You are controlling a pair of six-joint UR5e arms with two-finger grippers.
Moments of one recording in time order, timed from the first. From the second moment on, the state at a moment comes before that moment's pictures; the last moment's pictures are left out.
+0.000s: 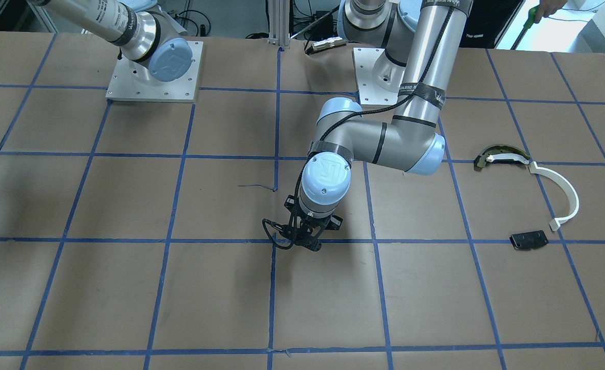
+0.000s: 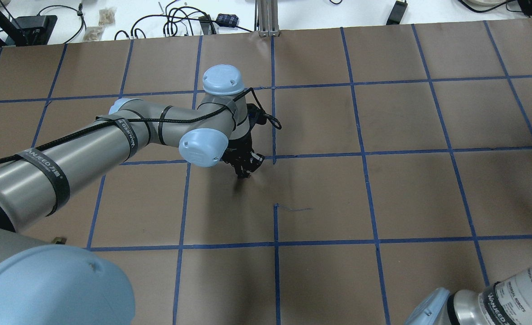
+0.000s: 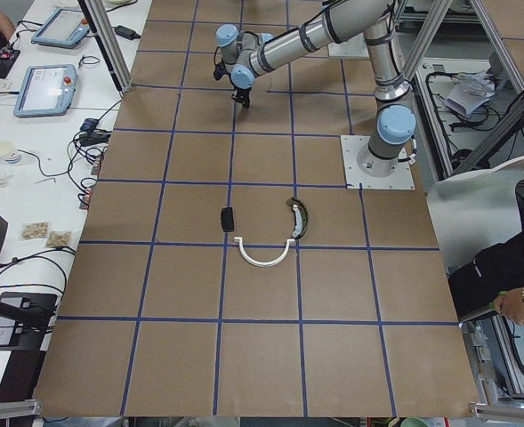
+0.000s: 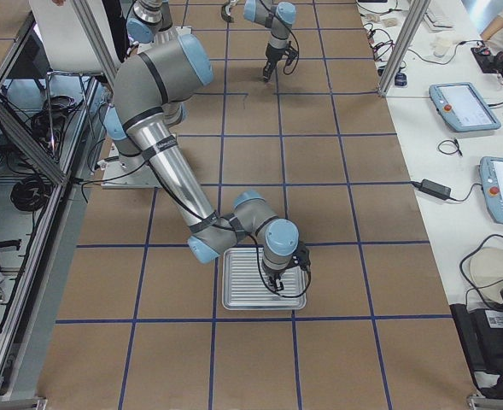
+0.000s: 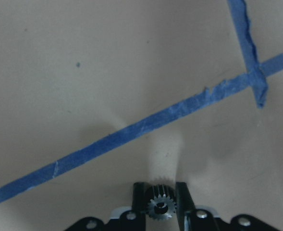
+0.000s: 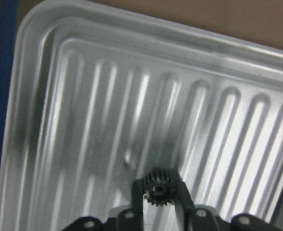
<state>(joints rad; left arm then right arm) -1.83 -2.08 -1.72 -1.08 1.52 0.19 0.63 -0.95 1.58 -2.22 -1.61 -1.18</state>
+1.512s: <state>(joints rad) -0.96 -1.92 -1.70 -1.24 1.69 0.52 1.63 -1.17 1.57 -1.93 -1.38 0.23</state>
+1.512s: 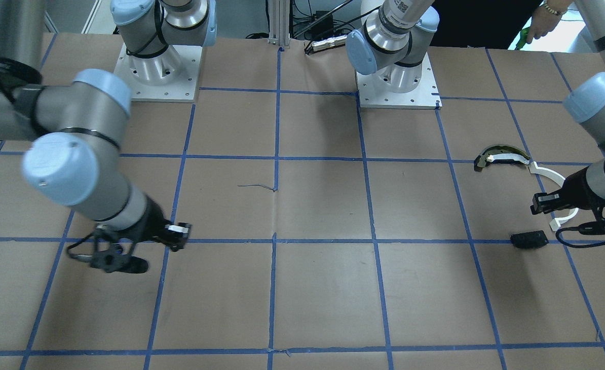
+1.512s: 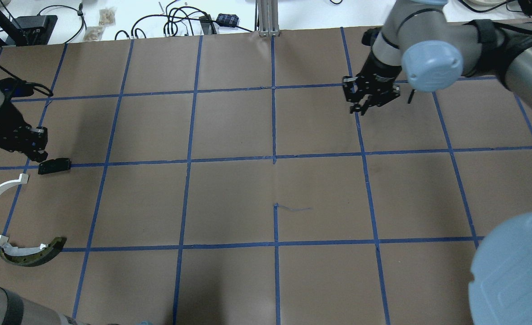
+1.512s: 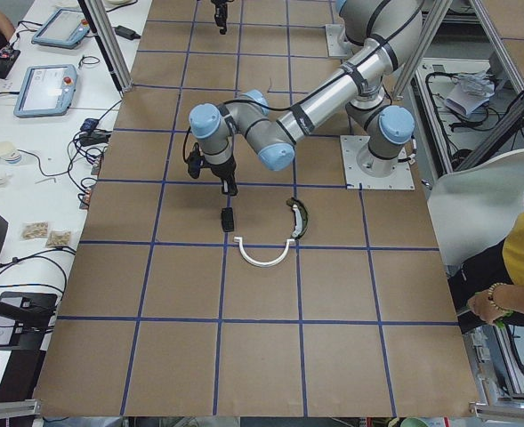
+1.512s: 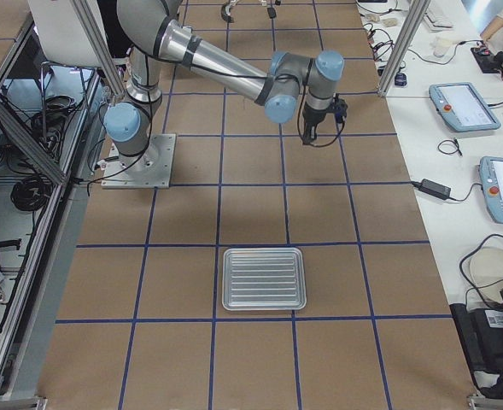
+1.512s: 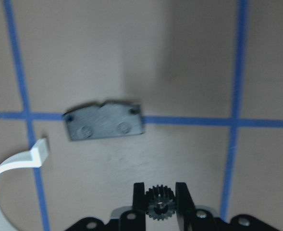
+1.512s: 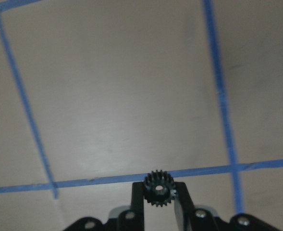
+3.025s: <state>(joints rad) -0.82 -2.02 -1.79 -1.13 1.68 0.66 1.72 -1.19 1.59 -1.90 -1.37 0.41</state>
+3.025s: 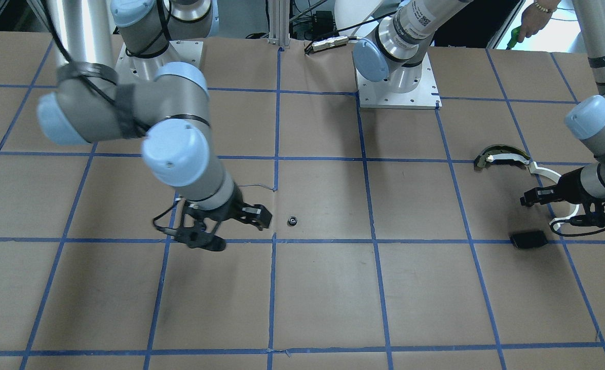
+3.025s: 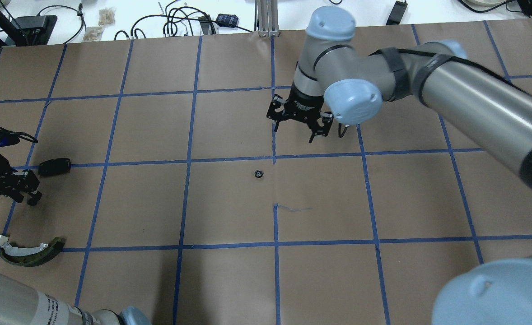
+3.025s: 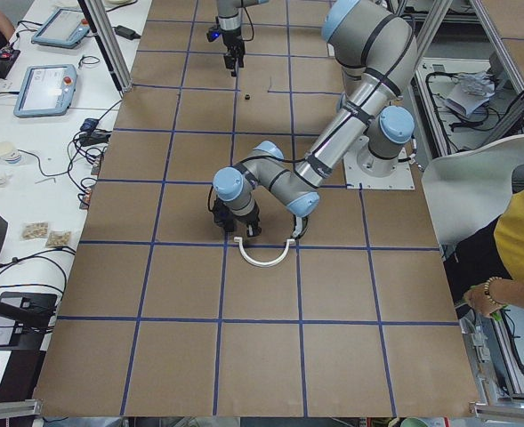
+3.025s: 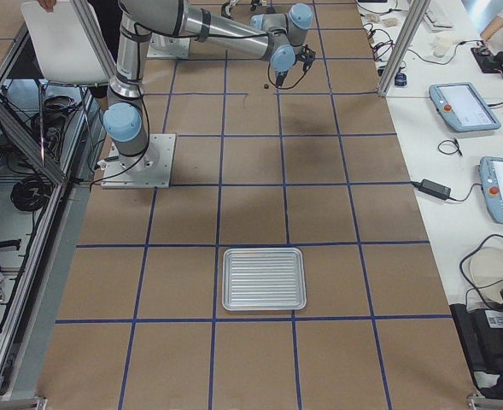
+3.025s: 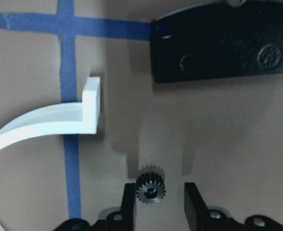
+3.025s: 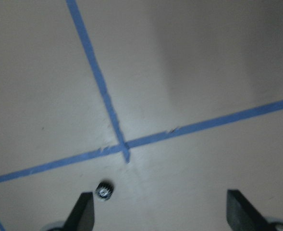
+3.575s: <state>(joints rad) -1.01 -1.94 -1.72 -1.15 1.67 0.63 1.51 -1.44 1.53 -1.64 -1.49 0.03</state>
